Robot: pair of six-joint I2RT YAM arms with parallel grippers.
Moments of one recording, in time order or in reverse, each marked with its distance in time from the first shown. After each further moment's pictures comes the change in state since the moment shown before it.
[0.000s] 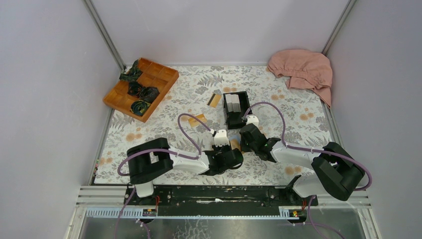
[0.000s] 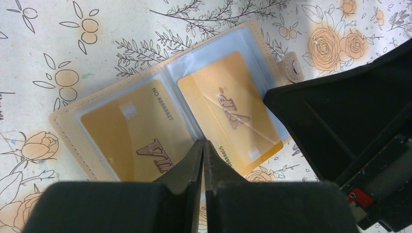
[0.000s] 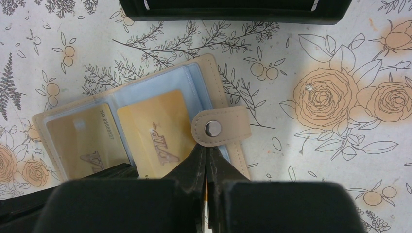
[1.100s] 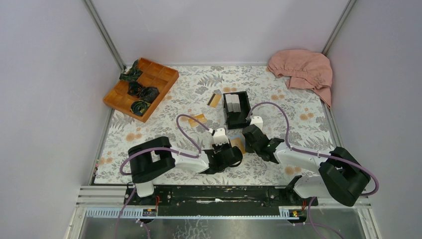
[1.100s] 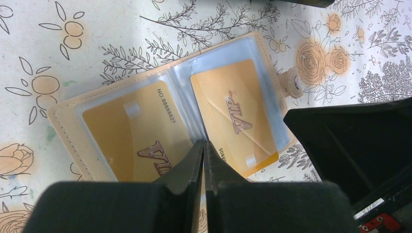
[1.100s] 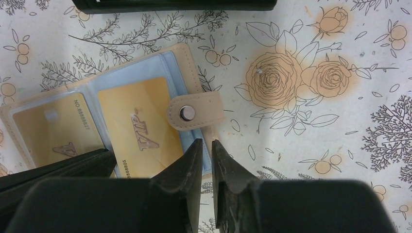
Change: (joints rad) left arm 0.024 0.017 -0.014 0.085 0.021 -0.032; right arm 0.002 -0.072 0.003 -0.129 0.109 -0.005
